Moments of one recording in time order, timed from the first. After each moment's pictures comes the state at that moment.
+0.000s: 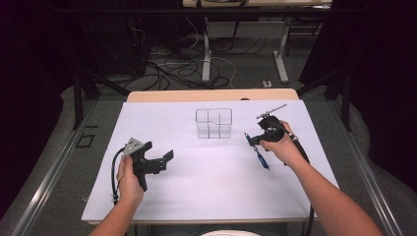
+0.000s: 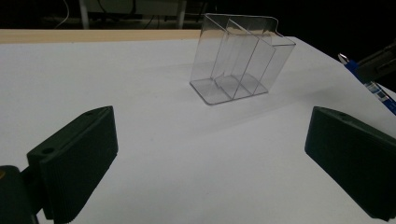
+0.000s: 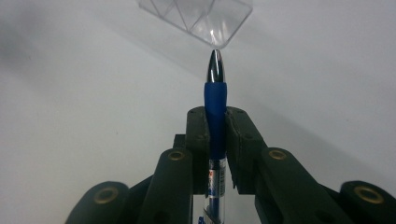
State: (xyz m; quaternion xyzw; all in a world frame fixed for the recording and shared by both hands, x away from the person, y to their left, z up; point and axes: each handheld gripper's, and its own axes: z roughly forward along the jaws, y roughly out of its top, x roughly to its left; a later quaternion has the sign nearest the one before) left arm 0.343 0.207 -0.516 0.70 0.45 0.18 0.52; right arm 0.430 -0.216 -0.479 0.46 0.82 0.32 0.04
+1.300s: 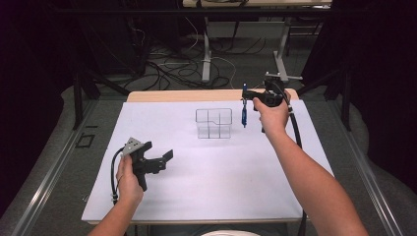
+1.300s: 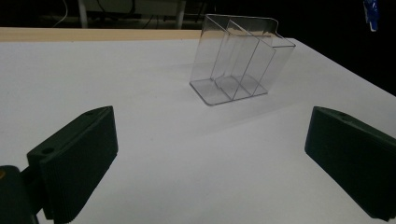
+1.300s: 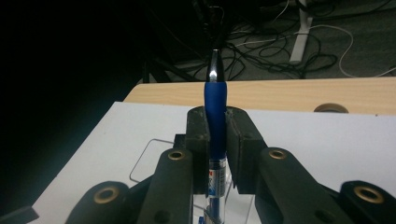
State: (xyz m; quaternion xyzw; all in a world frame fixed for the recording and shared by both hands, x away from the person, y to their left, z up) left arm 0.345 0.209 -0.516 0.70 0.45 0.18 0.53; right arm 0.470 -0.196 -0.394 0.55 0.64 0.52 0.13
